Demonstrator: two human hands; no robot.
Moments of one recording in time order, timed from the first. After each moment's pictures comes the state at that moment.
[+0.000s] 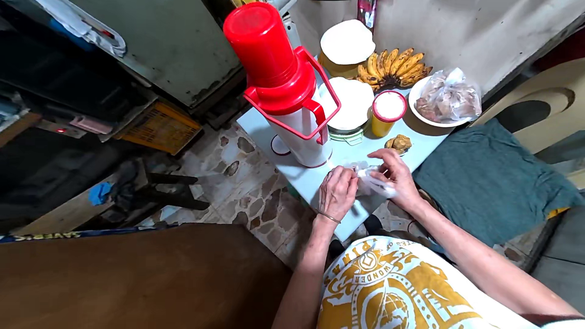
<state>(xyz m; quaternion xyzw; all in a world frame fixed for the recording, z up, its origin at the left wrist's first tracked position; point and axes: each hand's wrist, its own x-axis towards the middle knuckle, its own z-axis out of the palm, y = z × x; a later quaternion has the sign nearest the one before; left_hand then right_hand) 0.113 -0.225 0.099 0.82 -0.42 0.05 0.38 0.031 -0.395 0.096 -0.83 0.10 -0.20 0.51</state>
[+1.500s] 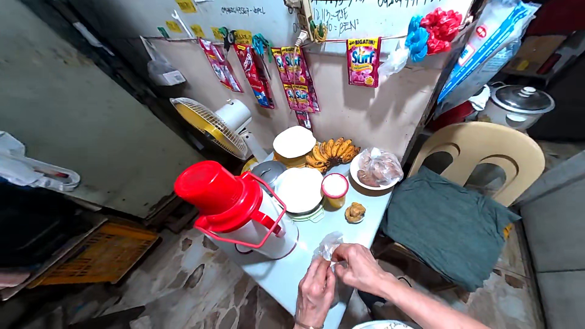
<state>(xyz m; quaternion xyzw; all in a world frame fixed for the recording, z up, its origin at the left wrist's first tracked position) 0.103 -0.243 0.080 0.77 -0.47 0.14 0.40 0.023 -0.389 0.133 -0.88 0.14 0.02 0.45</state>
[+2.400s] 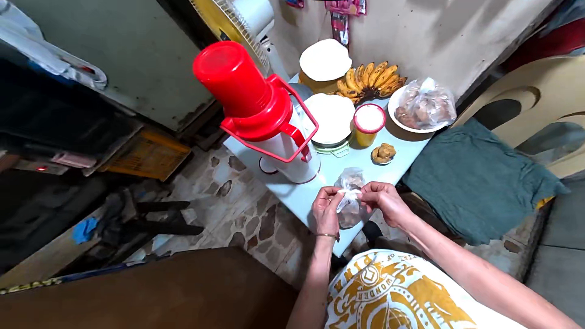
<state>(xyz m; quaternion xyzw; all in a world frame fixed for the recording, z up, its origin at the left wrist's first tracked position) 0.095 -0.236 0.086 0.65 -0.07 -0.21 0.73 0.018 -0.373 0.119 -0.58 0.34 -0.01 0.74</state>
